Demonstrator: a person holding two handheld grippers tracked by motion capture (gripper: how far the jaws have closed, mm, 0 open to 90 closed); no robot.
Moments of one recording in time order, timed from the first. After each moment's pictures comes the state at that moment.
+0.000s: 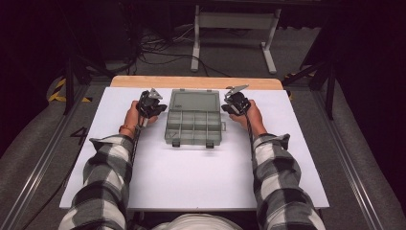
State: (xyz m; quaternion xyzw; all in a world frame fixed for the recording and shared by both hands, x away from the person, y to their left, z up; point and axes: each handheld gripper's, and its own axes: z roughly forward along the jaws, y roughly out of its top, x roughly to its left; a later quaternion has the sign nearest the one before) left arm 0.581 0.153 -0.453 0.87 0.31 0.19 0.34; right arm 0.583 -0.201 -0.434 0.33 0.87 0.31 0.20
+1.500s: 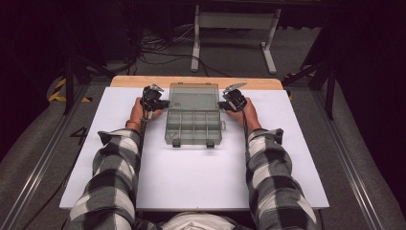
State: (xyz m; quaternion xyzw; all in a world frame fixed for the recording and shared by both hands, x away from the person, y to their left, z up) left arm 0.618 0.148 -0.462 0.84 0.37 0.15 0.37; right arm 0.614 -0.201 -0.452 0.33 0.85 0.36 0.18
